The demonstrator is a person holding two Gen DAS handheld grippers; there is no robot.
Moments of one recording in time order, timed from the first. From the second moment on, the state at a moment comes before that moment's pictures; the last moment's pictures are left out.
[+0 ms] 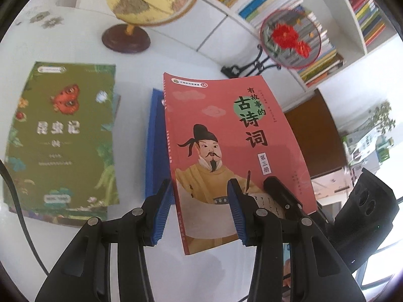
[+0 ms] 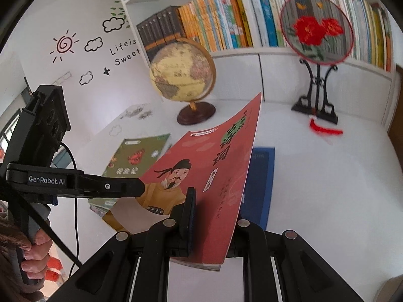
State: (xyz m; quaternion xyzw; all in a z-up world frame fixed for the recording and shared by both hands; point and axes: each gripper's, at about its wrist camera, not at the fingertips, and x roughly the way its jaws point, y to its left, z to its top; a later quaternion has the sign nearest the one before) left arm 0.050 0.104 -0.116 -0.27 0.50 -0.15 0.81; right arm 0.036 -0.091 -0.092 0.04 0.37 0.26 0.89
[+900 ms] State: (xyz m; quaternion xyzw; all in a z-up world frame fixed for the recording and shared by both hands) left arm 0.022 0.255 -0.117 -0.31 0.45 -0.02 0.84; right arm 0.070 0.073 -0.081 0.01 0.36 0.37 0.86
